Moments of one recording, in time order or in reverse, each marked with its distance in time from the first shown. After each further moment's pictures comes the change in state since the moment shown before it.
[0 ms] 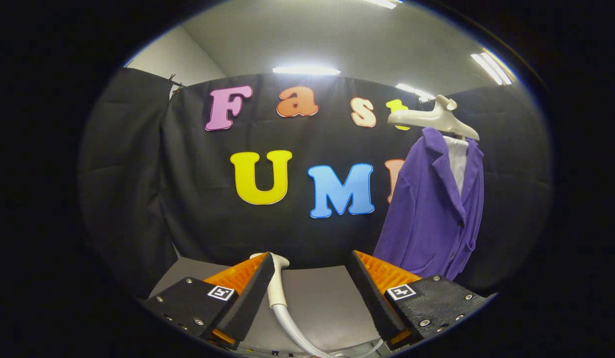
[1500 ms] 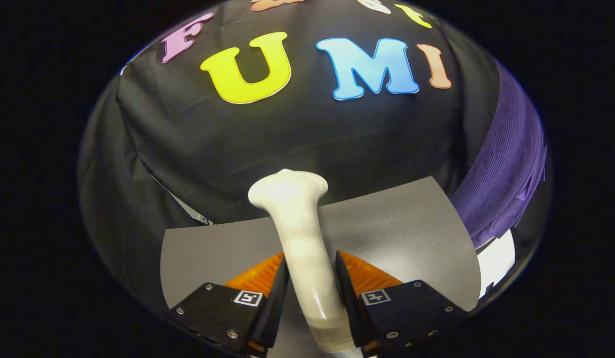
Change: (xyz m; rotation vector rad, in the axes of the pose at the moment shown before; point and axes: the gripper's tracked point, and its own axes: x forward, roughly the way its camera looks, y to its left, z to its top) arm 0.147 0.085 -0.166 0.170 0.653 0.104
